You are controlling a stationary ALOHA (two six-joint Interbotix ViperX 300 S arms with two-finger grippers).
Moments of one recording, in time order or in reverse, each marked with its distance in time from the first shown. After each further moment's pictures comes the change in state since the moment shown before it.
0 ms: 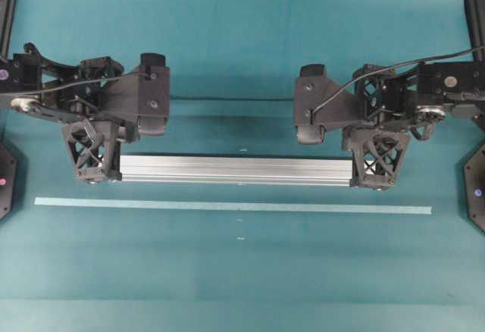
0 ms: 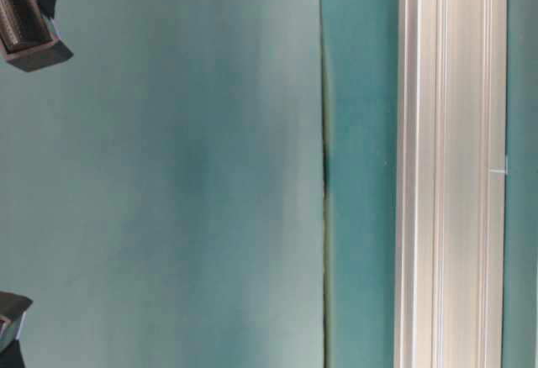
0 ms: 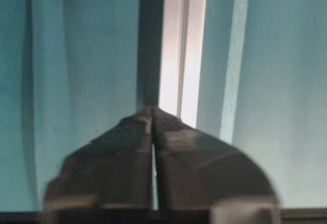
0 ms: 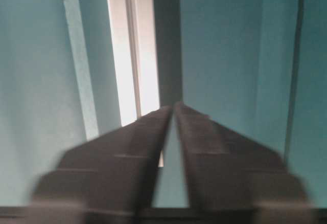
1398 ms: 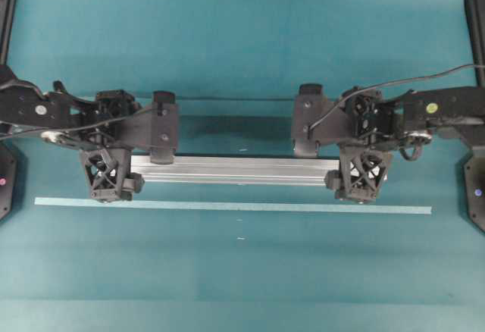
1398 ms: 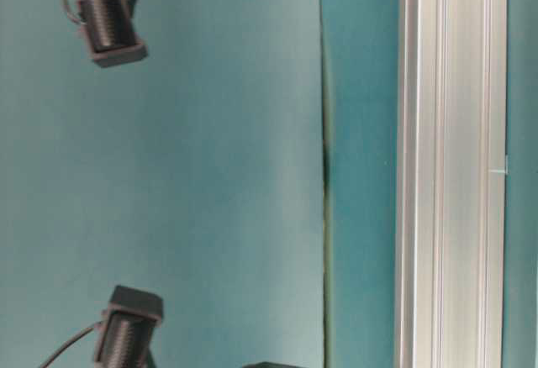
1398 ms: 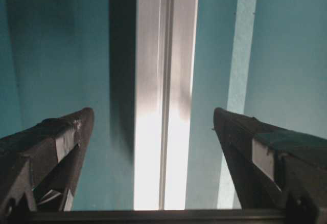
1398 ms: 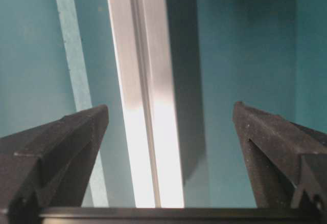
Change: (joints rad) left arm -0.032 0.141 0.156 0.000 -0.264 -0.023; right arm 0.023 0.077 0.161 0.015 -0.334 0.066
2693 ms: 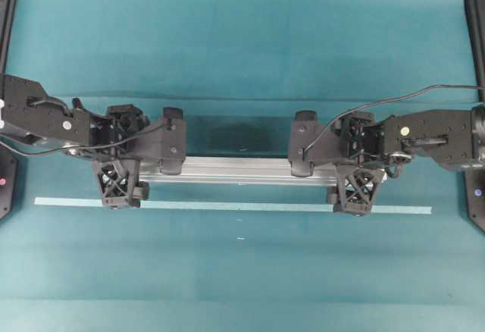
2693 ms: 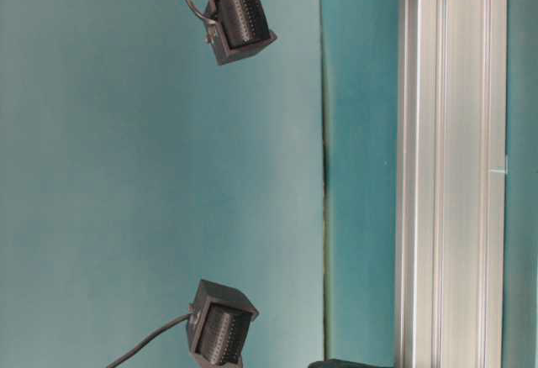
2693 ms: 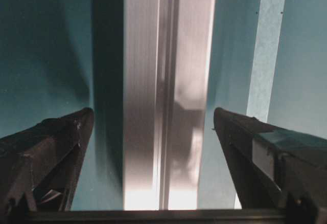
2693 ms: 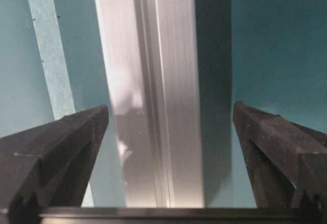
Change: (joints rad) left arm 0.002 0.126 0.063 0.000 -0.166 0.000; right arm 0.009 0.140 0.092 0.014 -0.169 -0.011
